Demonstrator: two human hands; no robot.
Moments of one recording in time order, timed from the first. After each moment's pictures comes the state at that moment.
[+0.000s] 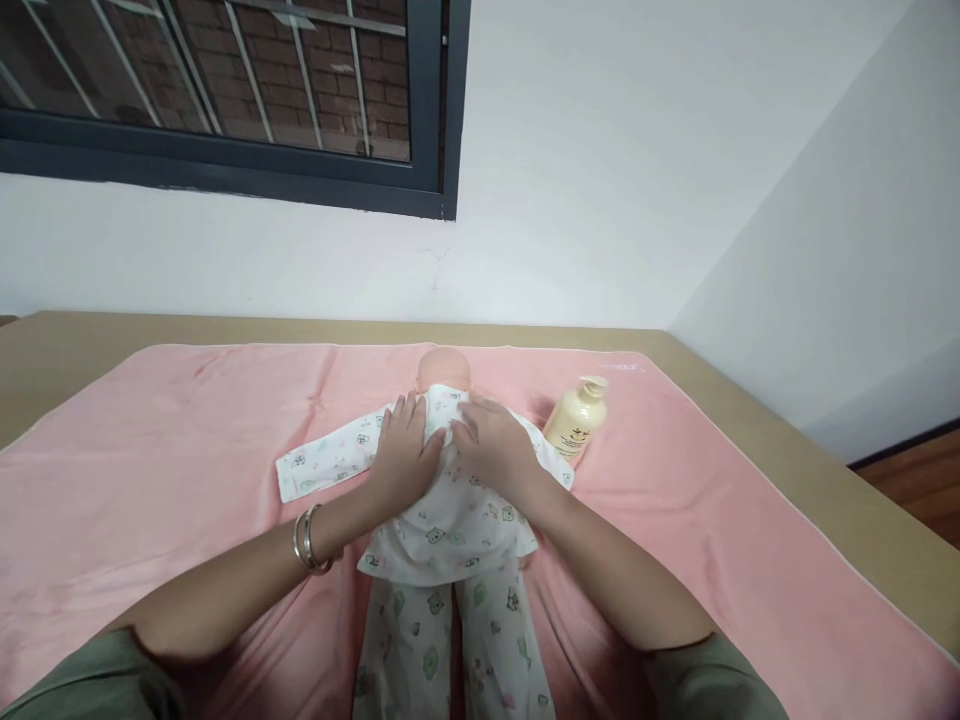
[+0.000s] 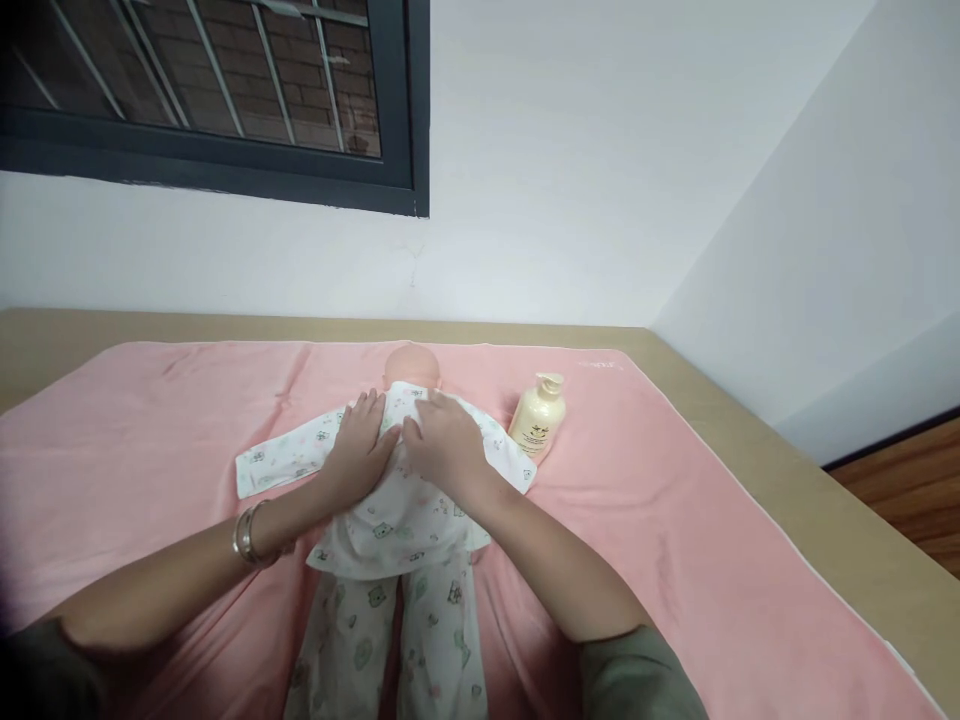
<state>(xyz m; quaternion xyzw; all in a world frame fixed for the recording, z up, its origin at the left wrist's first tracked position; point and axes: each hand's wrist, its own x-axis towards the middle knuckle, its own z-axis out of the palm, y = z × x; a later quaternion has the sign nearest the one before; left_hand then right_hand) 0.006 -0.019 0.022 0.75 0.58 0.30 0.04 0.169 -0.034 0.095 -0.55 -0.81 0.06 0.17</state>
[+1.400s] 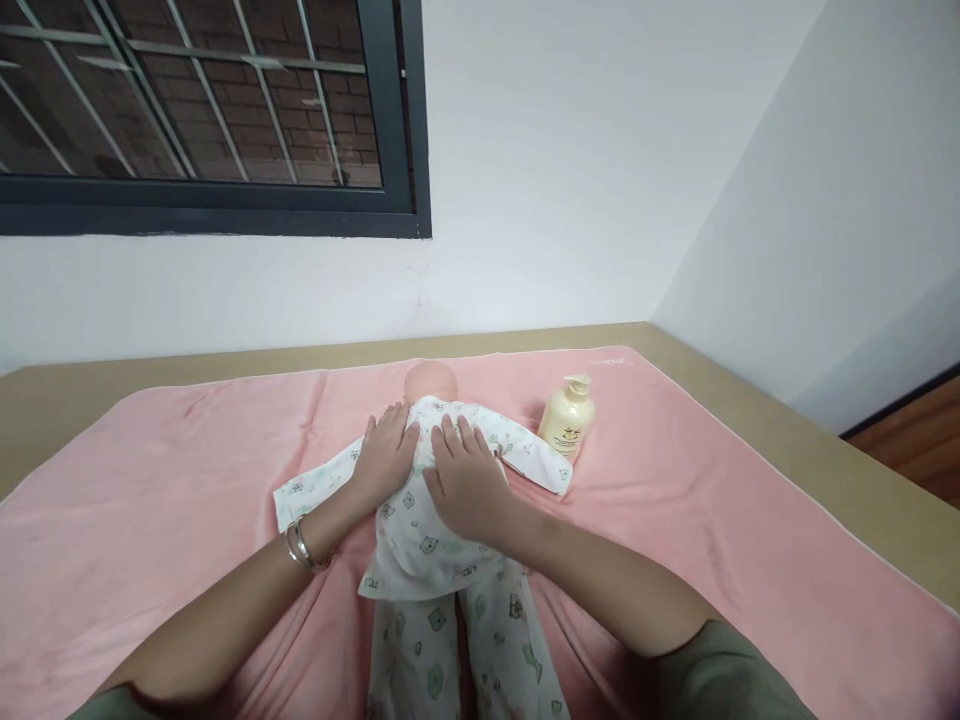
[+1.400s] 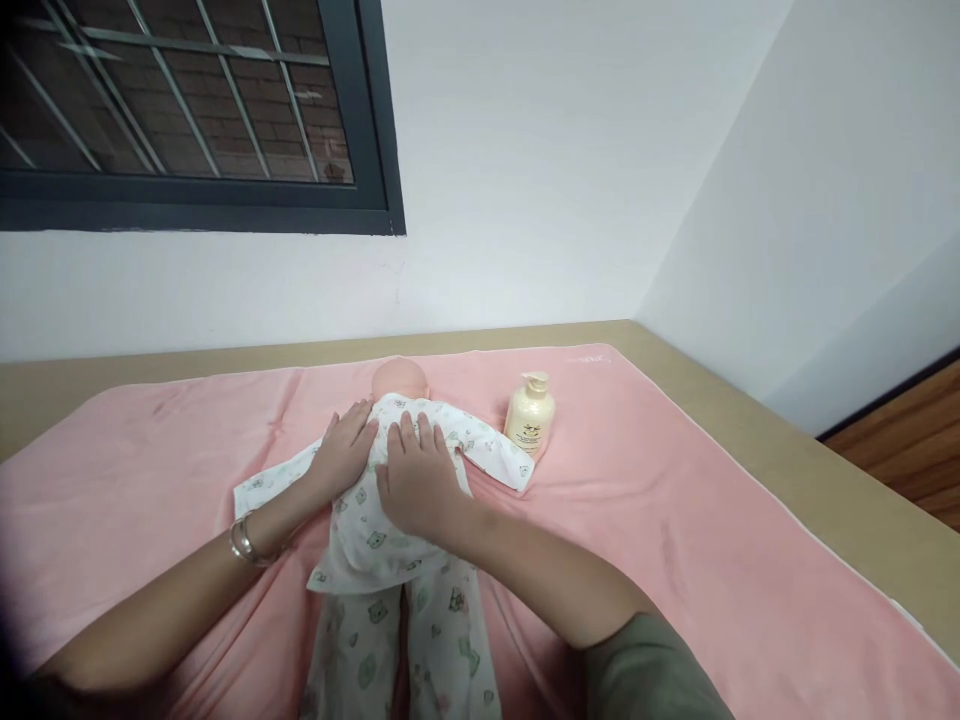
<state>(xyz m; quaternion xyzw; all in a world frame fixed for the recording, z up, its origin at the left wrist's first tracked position) -0.010 0.009 0.024 0.76 0.58 0.28 0.06 0.153 -0.043 0.052 -0.51 -0.84 0.02 0.20</state>
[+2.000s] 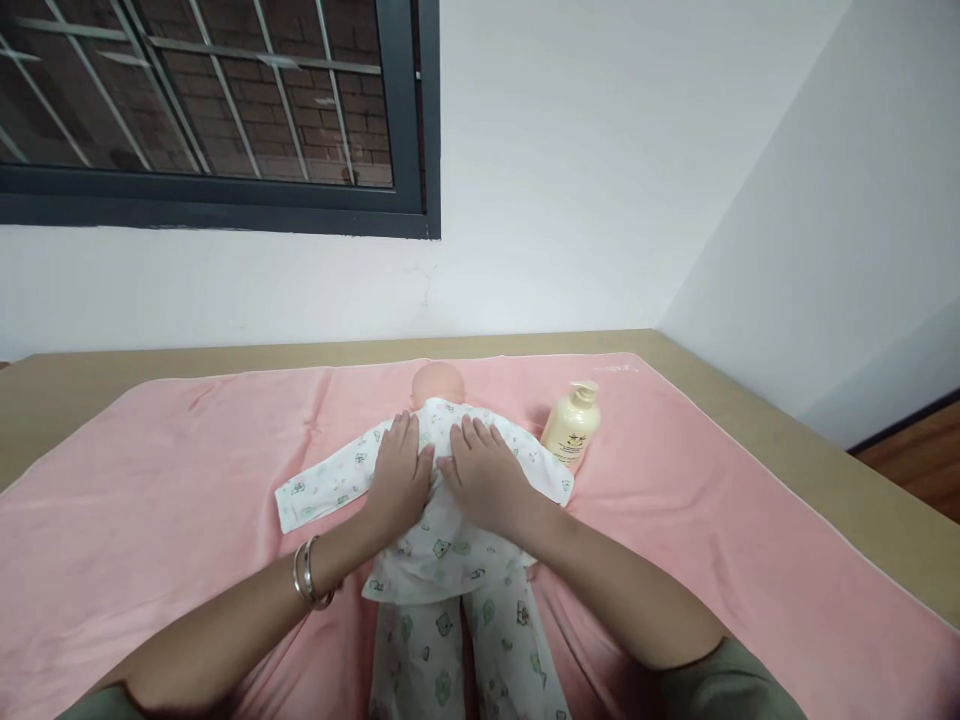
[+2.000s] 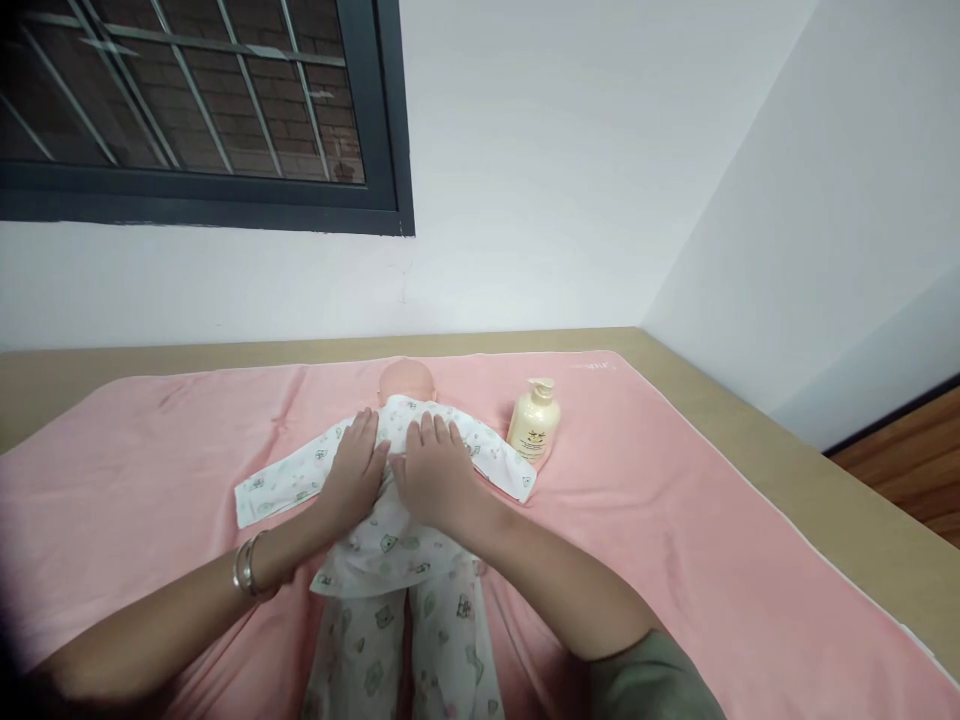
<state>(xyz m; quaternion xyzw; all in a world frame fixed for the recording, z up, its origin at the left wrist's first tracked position) 0.001 -0.014 0.008 0.75 0.56 0.34 0.07 0.162 -0.044 0.074 -0.54 -0.83 0.01 0.12</state>
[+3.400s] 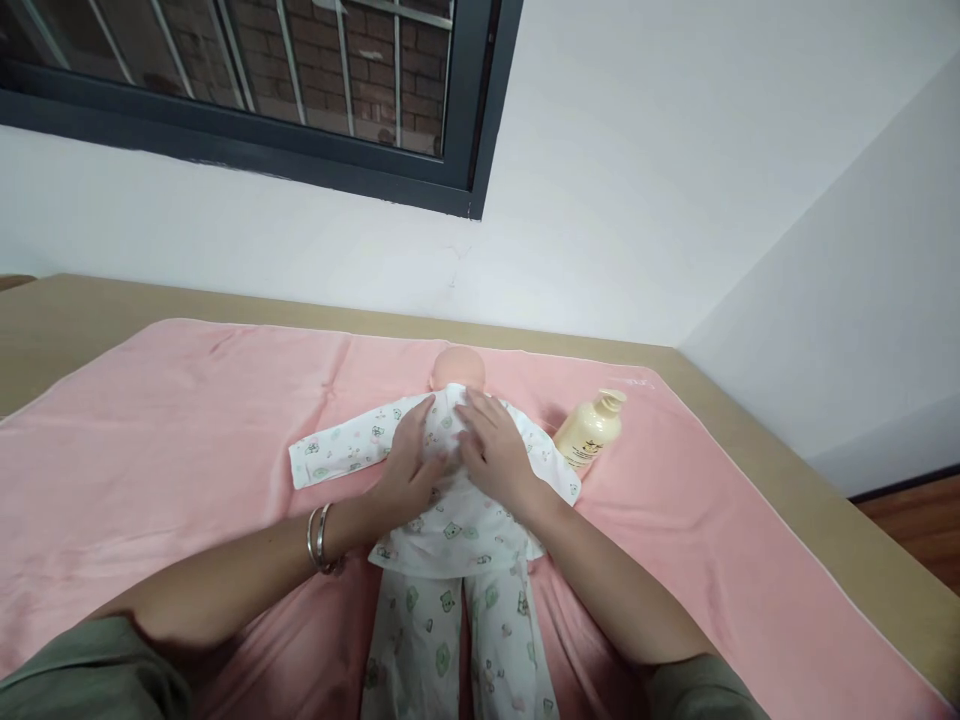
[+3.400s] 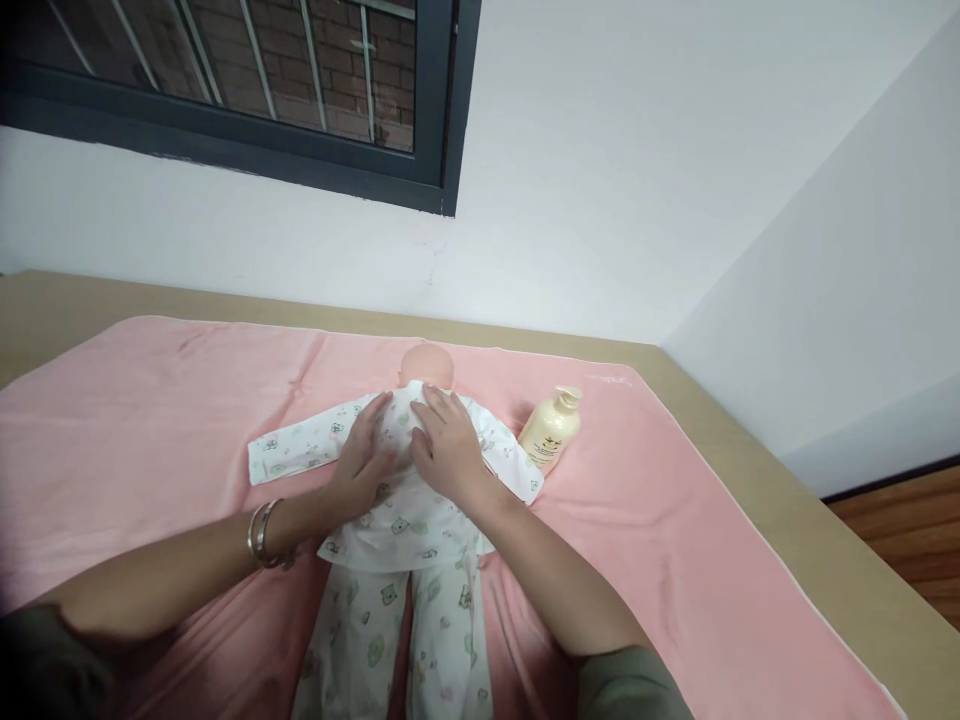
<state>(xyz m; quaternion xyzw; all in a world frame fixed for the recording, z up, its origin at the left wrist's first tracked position) -0.006 -0.039 0.015 0.73 0.47 0.48 0.12 0.166 -0.018 0.061 -0.42 -0.87 0.04 0.27</state>
